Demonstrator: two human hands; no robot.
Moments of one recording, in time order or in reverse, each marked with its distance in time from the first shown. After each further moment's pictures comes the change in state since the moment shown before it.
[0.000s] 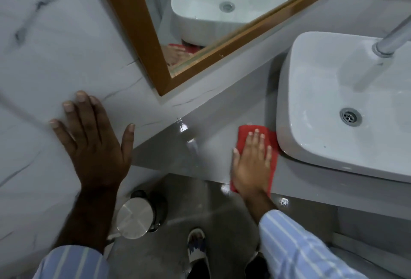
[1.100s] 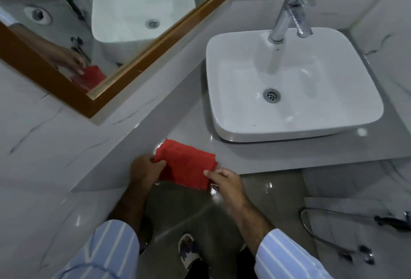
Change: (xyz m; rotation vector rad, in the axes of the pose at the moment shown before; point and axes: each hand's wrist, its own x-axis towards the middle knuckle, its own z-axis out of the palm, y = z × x) left_hand -0.041 0.174 0.004 -0.663 -1.108 -0.368; right_hand -0.080 0.070 -0.058 1.530 -0.339 0.760
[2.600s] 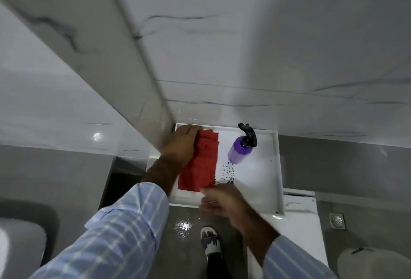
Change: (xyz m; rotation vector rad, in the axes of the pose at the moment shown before) left_hand -0.505 0.456 0.560 0.927 -0.856 1.822; right_hand -0.179 0.082 -0.579 1.055 0.675 0.098
